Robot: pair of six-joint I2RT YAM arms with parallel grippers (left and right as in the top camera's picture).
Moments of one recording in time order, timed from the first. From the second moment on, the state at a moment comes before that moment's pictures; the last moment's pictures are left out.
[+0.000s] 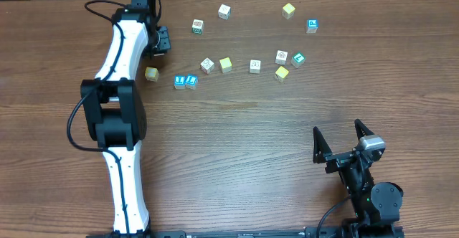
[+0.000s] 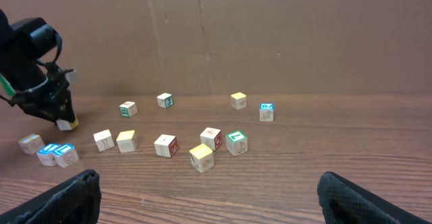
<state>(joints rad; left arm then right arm) -0.03 2.45 2.16 -0.94 -0.06 -0.23 0.05 0.01 0.02 -0.02 -0.16 0.10</state>
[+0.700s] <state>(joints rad) -0.03 2.17 2.18 -1.52 0.19 -0.22 0.05 0.01 0.02 -0.02 -0.16 0.10</state>
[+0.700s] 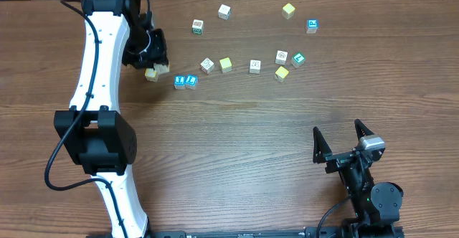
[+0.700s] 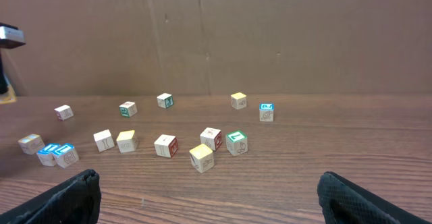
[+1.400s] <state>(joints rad) -0.35 2.17 2.10 -1.68 0.18 -0.15 0.05 0.01 0.02 -0.02 -0.16 0.10</state>
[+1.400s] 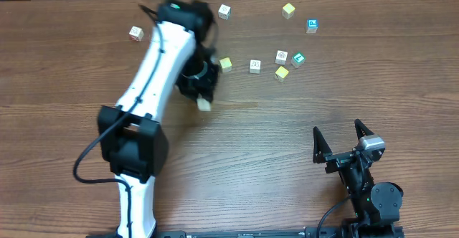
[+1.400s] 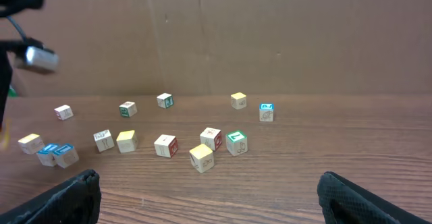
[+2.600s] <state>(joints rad) -0.63 2.17 1.66 -1.29 -0.02 -0.37 0.05 0.01 0.02 -0.02 -0.16 0.10</state>
